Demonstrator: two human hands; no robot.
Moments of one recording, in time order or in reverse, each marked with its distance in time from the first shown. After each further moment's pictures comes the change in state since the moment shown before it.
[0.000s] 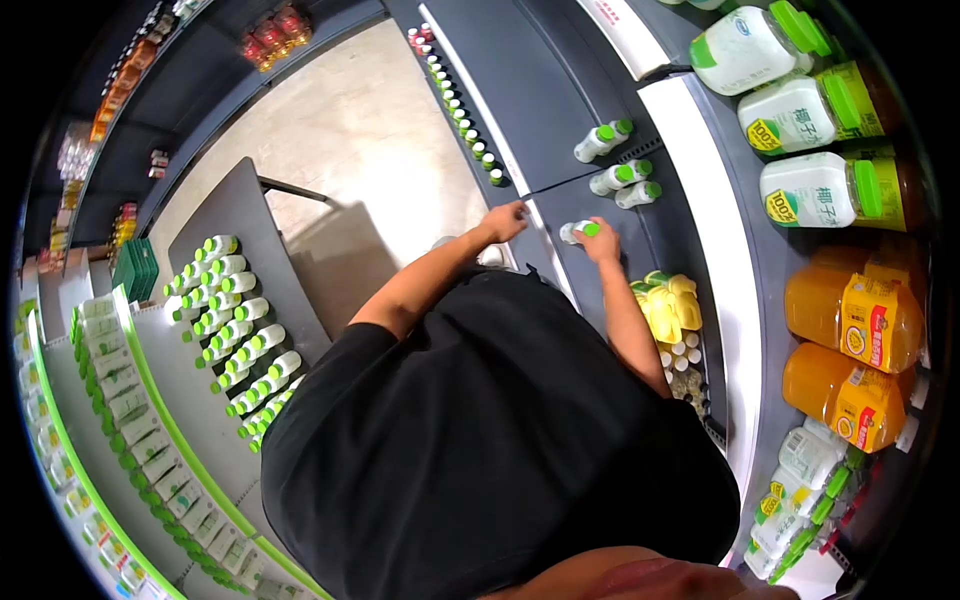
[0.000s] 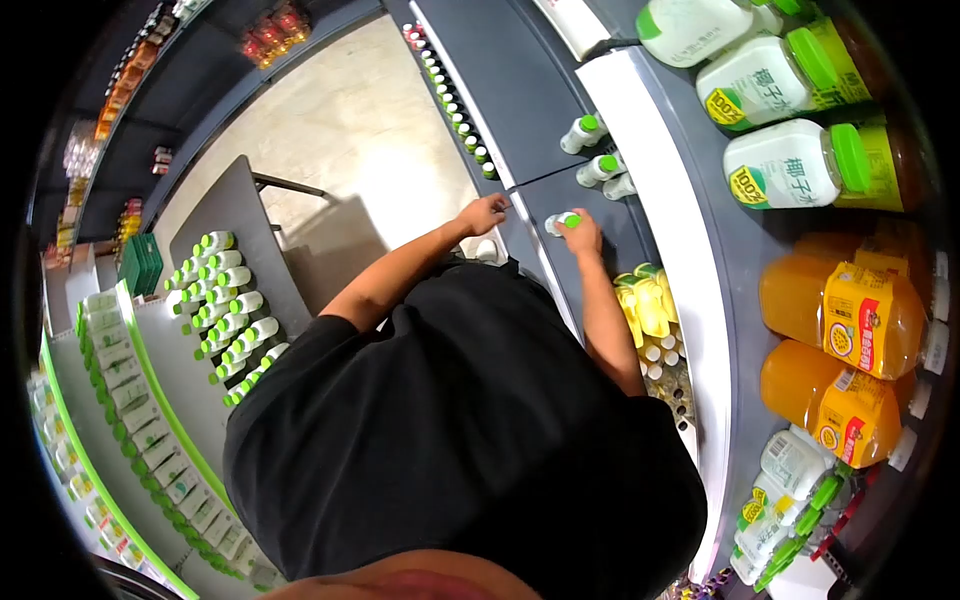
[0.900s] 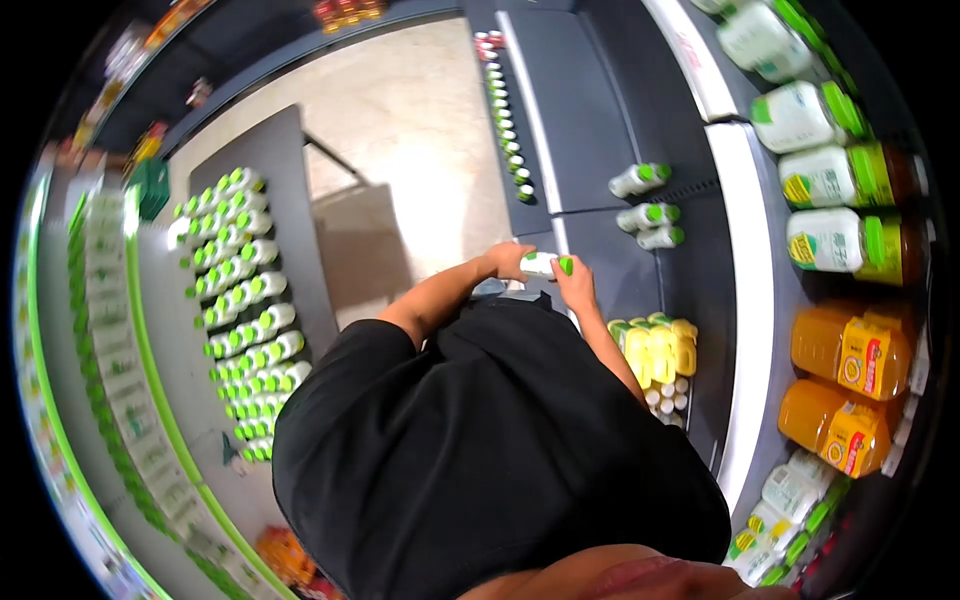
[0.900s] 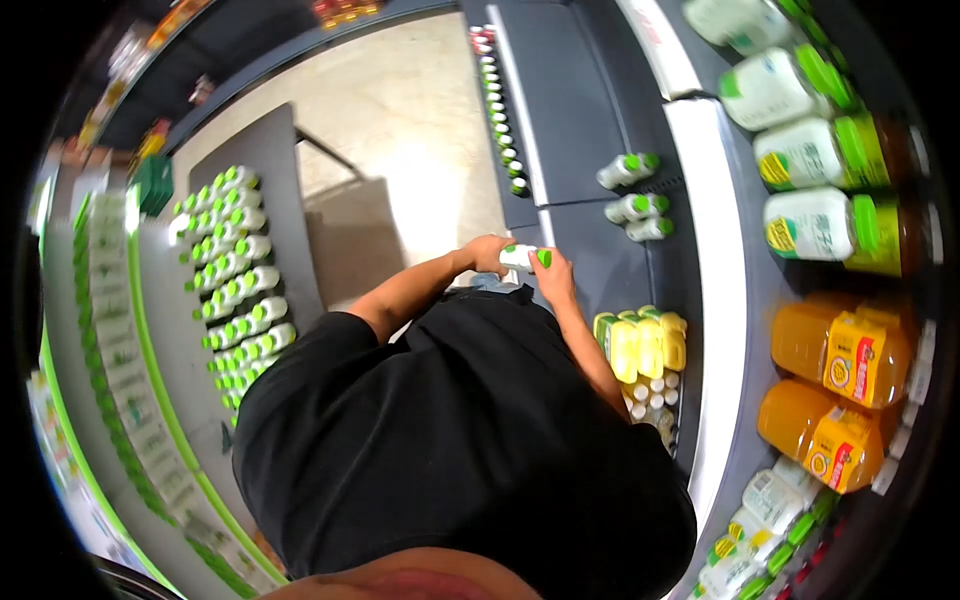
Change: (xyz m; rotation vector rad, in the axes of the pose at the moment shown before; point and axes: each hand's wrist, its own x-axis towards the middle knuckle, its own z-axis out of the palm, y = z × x) left_hand -0.090 -0.029 0.014 0.191 -0.028 0.209; right_hand -0.099 -0.082 0.031 0.216 -0.212 -0.365
